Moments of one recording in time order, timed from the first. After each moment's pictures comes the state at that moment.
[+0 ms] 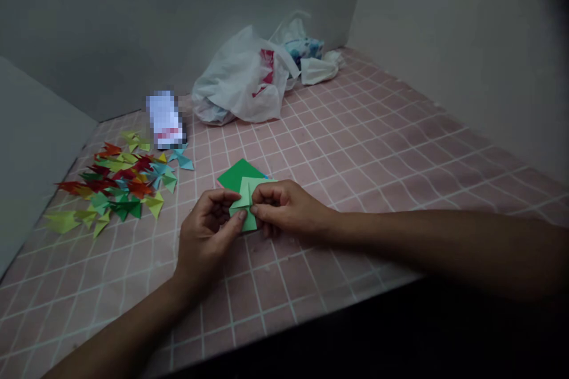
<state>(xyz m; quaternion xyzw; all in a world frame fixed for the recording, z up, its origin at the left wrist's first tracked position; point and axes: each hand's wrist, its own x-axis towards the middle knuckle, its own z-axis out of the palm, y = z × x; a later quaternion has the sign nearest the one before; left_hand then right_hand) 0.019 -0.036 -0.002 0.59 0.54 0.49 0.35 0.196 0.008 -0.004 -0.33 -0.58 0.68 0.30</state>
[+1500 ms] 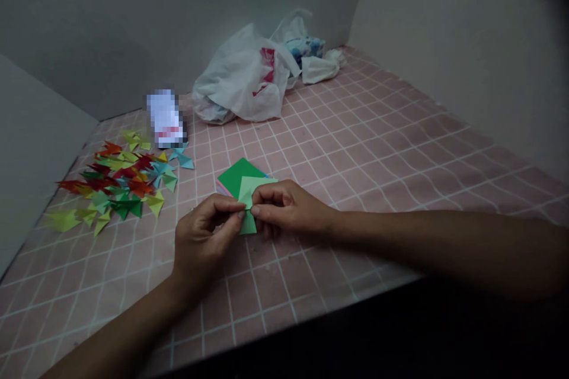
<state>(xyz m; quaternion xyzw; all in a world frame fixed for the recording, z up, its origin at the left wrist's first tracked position) 0.013 -0.040 0.000 0.66 0.55 0.44 0.27 0.197 0.009 -0.002 -0.30 -0.57 0.72 0.27</state>
